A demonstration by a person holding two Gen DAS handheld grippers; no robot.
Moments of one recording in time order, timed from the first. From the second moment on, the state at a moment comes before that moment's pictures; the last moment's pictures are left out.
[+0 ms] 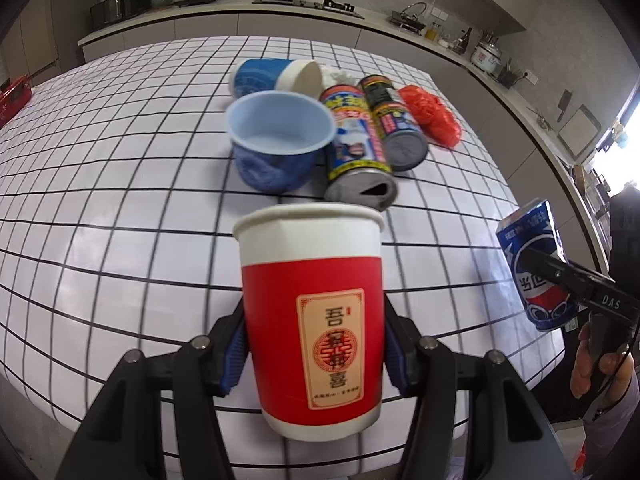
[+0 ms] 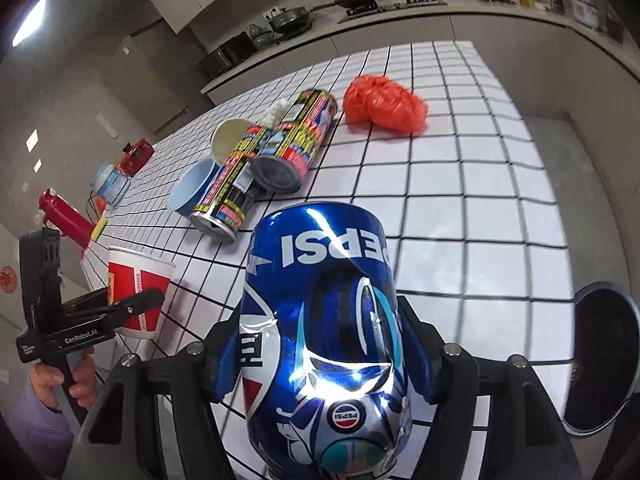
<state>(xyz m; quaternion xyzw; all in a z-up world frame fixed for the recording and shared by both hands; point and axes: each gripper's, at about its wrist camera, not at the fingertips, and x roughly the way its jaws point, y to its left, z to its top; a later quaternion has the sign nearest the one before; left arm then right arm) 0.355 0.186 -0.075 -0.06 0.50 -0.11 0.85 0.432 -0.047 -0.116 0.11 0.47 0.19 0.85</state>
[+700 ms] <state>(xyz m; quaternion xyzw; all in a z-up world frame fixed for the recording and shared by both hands) 0.347 0.028 -0.053 0.00 0.48 -0.29 0.83 0.332 -0.230 -0.110 0.19 0.45 -0.05 0.87</state>
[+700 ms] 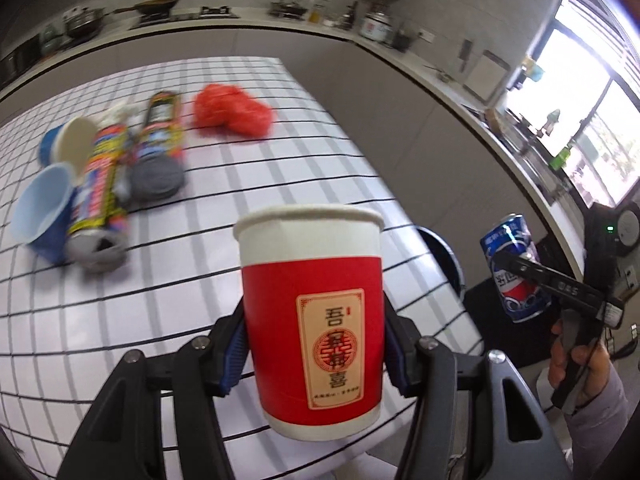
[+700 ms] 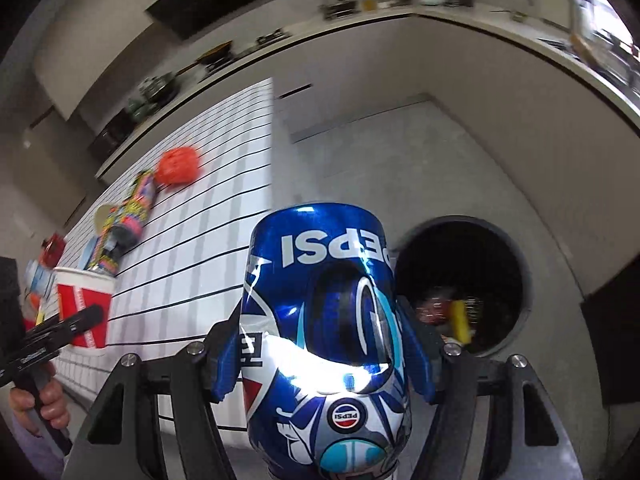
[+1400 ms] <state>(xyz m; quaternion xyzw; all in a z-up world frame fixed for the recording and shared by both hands) 0.332 -0.262 -0.149 0.00 0.57 -0.25 0.79 0.387 -0.432 -0.263 0.24 0.52 0.01 0.82</state>
